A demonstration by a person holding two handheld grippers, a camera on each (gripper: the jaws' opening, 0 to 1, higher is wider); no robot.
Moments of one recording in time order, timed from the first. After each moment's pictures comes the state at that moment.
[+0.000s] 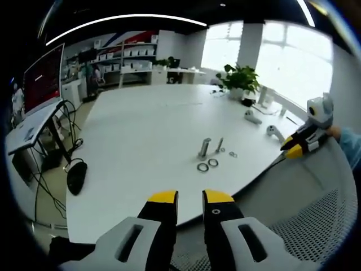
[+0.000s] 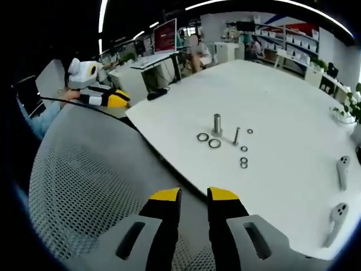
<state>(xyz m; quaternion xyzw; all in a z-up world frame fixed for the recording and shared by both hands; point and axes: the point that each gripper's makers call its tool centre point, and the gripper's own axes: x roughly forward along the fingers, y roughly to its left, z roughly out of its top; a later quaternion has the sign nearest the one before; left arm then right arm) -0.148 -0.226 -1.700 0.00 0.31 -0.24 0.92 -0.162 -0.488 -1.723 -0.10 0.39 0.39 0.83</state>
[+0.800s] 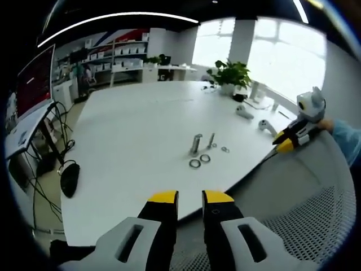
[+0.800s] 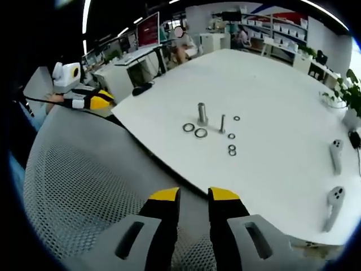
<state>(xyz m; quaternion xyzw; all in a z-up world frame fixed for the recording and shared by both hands) -0.159 -0.237 -1.711 0.02 0.35 -0.28 0.90 -0.161 -0.510 -1.736 -0.10 0.44 0.33 0.83</state>
